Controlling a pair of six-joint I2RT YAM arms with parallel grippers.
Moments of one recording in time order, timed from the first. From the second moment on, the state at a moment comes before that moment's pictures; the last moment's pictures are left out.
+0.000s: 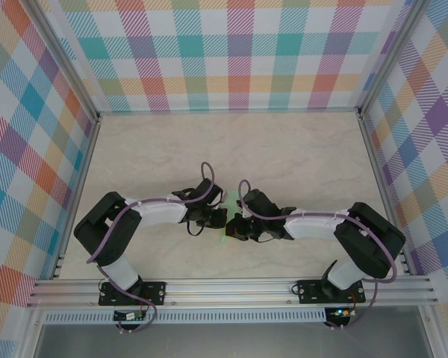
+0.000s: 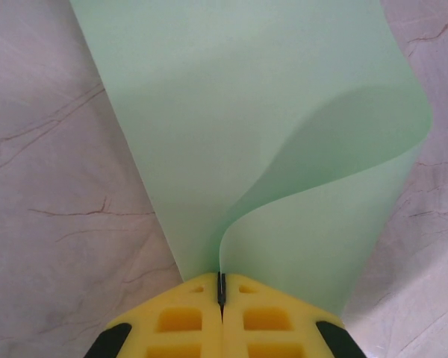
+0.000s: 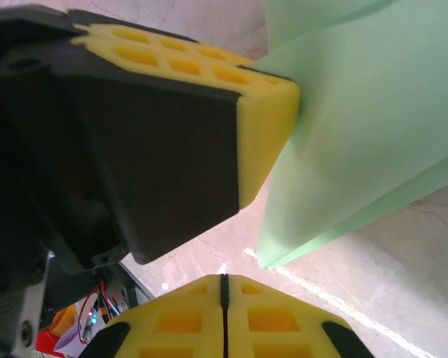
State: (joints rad) left arm -0.74 1.68 0.84 -0.26 0.25 -0.53; right arm 0.88 1.53 0.63 0.06 -0.46 1.07
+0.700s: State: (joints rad) left arm -0.74 1.68 0.84 -0.26 0.26 -0.53; right arm 0.92 1.64 0.57 0.27 -0.44 1.17
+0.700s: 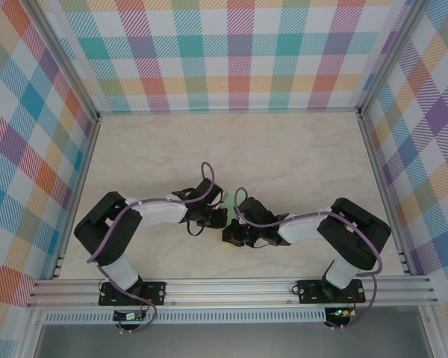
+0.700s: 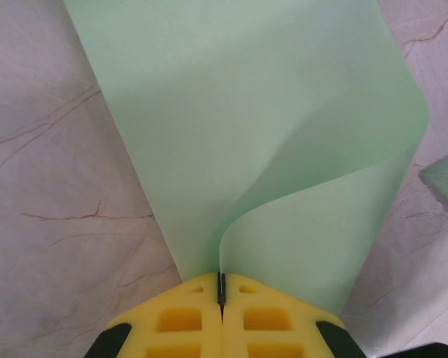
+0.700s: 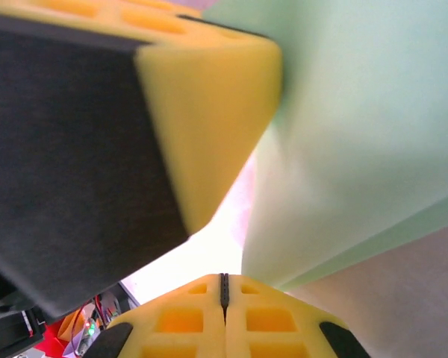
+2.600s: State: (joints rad) left arm -0.74 1.69 0.84 -0.24 0.28 -0.52; right arm 0.89 1.52 0.58 0.18 -0.37 1.13
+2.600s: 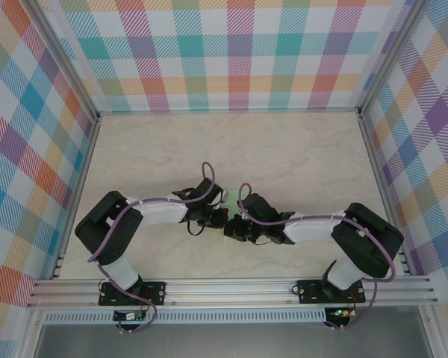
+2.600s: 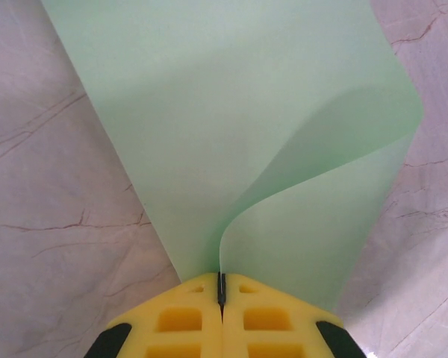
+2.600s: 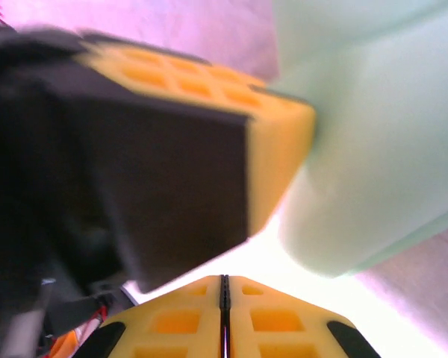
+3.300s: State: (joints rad) left arm -0.74 1.69 0.84 -0.24 0.28 -0.52; right arm 0.81 1.64 0.58 0.19 -0.40 1.08
